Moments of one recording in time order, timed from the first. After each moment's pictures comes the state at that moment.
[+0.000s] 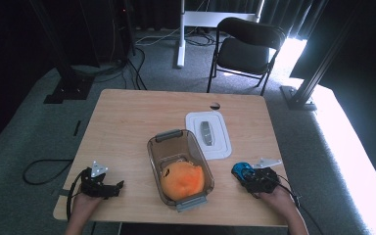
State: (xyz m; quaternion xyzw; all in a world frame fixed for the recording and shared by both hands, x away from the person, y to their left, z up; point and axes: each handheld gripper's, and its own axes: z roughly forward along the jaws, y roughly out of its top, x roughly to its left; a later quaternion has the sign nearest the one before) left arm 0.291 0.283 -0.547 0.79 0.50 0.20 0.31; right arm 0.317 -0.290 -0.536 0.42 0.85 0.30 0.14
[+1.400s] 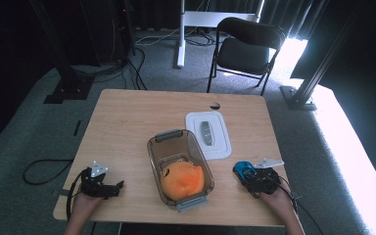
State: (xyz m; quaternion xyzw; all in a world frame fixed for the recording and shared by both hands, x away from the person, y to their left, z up) left arm 0.291 0.284 -0.547 0.79 0.50 0.20 0.31; right arm 0.316 -0.296 -0.537 0.44 0.83 0.31 0.15
